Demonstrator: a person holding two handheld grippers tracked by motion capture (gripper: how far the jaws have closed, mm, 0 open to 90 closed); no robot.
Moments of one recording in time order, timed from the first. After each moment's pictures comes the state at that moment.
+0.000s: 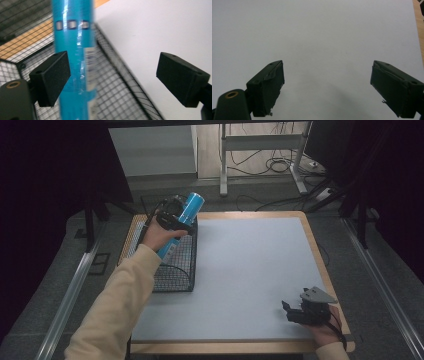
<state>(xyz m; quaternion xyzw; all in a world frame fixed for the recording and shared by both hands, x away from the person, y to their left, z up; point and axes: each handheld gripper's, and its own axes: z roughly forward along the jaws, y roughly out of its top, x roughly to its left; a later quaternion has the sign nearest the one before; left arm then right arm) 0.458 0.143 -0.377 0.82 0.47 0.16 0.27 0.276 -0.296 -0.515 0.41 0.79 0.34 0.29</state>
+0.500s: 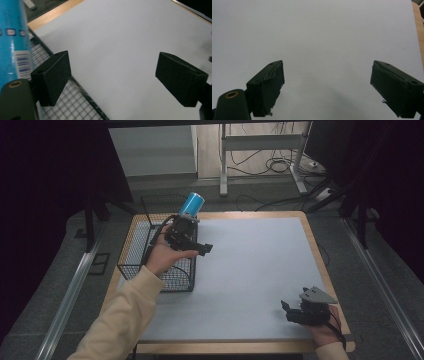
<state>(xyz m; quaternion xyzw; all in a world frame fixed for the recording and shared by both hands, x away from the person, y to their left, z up) 0.383 0.104 -0.365 0.84 0.39 0.13 0.35 0.275 -0.293 -0.513 0.41 0.79 0.35 0.29</state>
